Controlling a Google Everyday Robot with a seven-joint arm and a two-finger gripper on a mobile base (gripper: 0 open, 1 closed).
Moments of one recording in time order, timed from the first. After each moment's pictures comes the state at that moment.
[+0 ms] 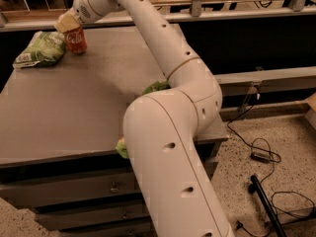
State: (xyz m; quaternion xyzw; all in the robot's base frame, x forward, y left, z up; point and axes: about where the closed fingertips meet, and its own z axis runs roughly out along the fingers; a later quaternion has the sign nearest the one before) arm 0.817 0.281 0.932 -0.54 0.66 0.28 0.44
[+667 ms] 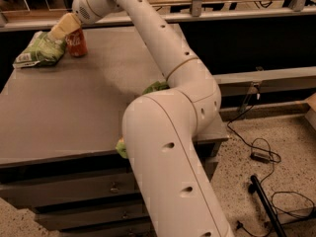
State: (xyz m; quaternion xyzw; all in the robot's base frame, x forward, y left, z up) arm 0.817 0.284 0.929 -0.54 0.66 0.28 0.44
